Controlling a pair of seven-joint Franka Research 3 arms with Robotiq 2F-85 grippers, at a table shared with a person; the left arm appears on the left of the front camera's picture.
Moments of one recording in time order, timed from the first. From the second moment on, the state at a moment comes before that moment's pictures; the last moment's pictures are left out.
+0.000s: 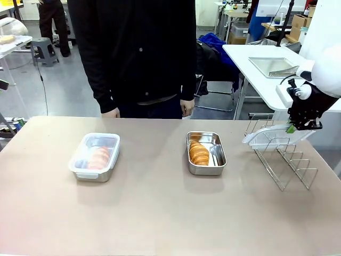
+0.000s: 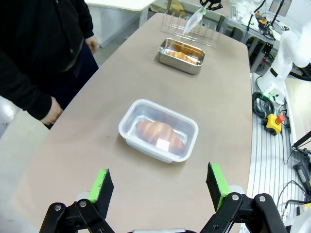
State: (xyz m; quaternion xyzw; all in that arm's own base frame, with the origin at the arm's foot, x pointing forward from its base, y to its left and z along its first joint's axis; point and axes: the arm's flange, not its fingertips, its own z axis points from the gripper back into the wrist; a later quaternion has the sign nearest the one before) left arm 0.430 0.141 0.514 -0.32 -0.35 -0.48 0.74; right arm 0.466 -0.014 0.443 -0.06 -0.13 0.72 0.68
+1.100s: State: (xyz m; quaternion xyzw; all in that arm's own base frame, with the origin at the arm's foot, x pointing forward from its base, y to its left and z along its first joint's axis) left arm 0.430 0.142 0.514 -0.32 -0.35 -0.48 0.74; right arm 0.395 0.028 0.682 -0.15 -0.23 0.67 0.69
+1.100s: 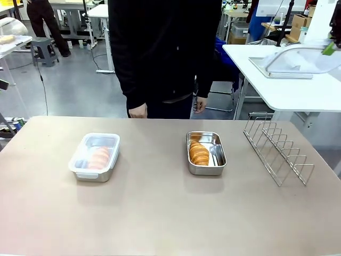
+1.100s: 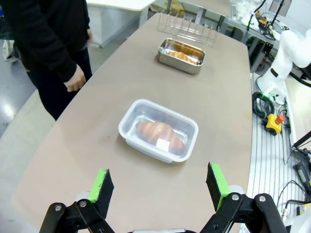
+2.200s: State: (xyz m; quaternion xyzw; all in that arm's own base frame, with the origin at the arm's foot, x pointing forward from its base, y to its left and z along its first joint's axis) left arm 0.430 0.142 0.514 -0.32 -0.35 -0.48 0.74; right arm 0.439 0.126 0.549 -0.10 -0.29 0.84 0.45
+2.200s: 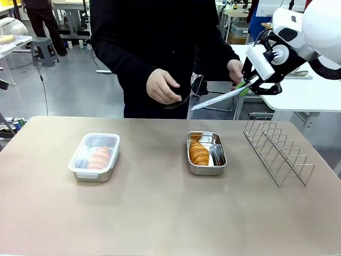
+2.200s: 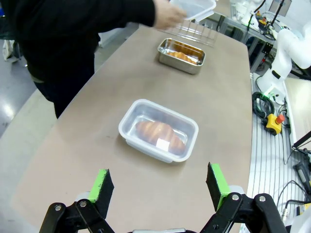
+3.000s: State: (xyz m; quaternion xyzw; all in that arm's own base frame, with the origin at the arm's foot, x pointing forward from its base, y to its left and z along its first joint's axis) left arm 0.430 0.142 0.514 -0.32 -0.35 -0.48 0.74; right arm 0.439 0.126 0.550 -0.10 -0.29 0.84 0.45
